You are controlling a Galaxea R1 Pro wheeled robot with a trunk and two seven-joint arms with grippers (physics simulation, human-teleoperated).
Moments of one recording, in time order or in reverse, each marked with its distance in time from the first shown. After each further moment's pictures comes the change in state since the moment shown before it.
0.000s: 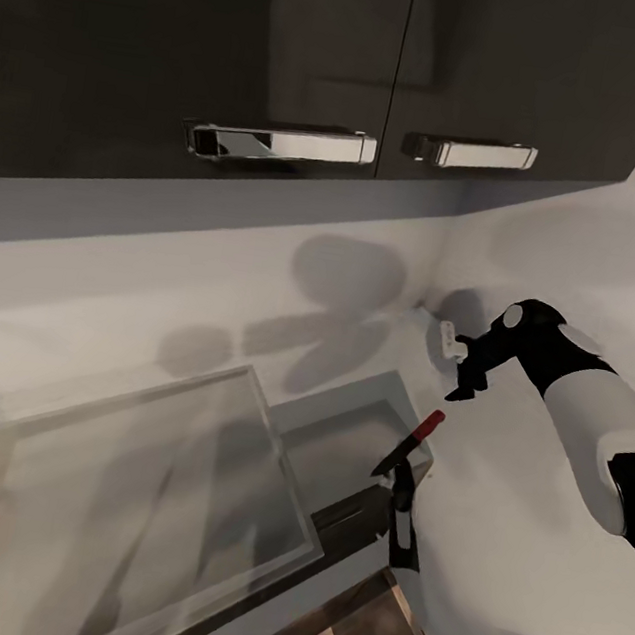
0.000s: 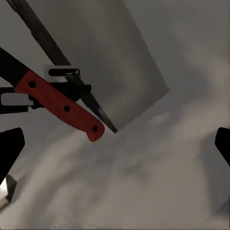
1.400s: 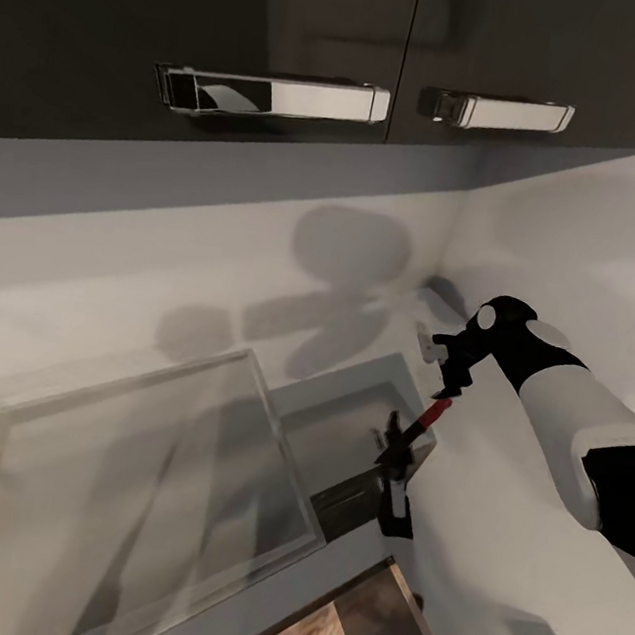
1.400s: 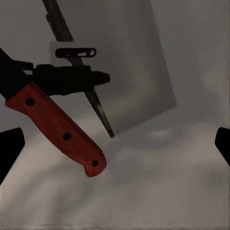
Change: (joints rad) left arm 0.000 -0.001 0.000 0.000 0.000 0.000 0.000; right arm 0.000 0.071 0.019 0.001 0.114 -0.117 -0.018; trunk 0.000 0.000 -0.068
